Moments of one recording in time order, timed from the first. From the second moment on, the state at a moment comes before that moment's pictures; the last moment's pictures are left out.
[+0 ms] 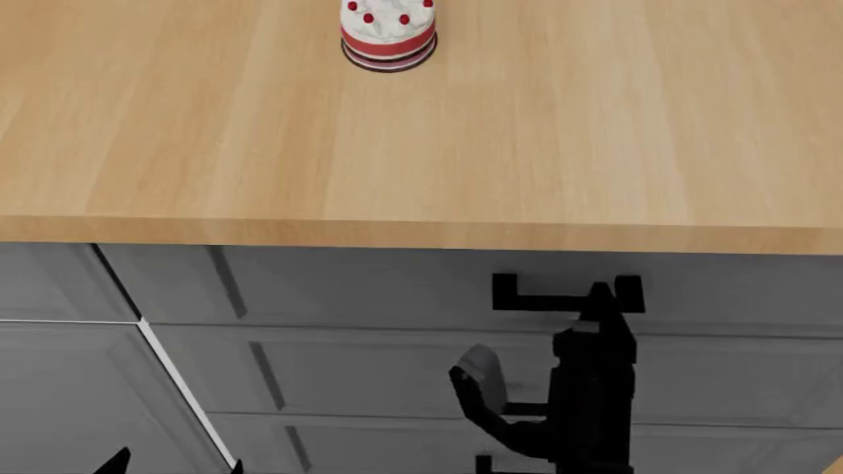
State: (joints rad) left arm -0.06 -0.30 0.41 -0.03 -0.32 0.08 -0.28; right arm 0.93 0.06 -1.24 1.31 -0.35 0.43 0.79
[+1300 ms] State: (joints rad) left arm -0.07 -0.30 0.42 -0.05 -0.33 0.09 -0.29; right arm 0.76 0.43 -1.41 0.38 -0.30 0.96 0.72
